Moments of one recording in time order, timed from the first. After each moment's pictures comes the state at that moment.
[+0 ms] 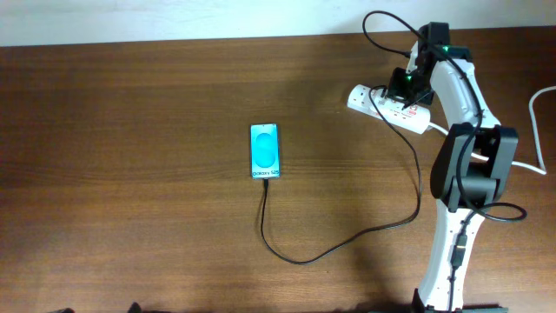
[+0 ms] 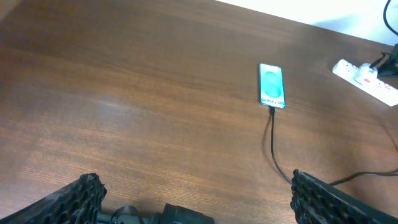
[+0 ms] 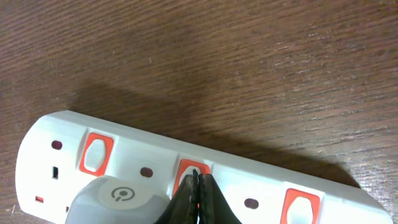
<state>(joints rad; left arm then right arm) -0.13 0.39 1.48 -1.69 -0.13 -0.32 -0.12 2.41 2.07 -0.93 -0.14 0.20</state>
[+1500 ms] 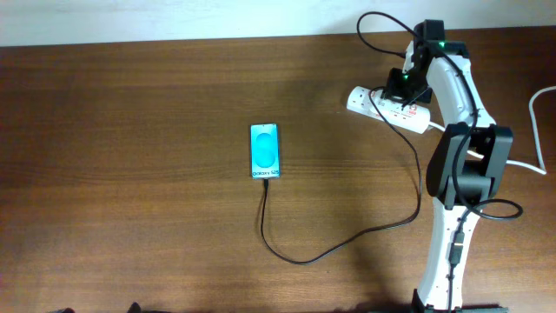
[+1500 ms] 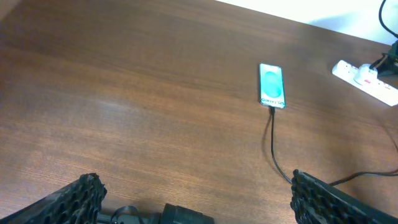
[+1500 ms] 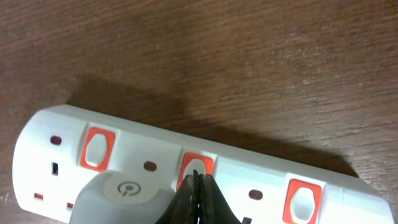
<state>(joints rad) -0.13 0.39 1.48 -1.69 -0.13 -0.32 -0.10 2.45 2.15 -1.02 -0.12 0.17</state>
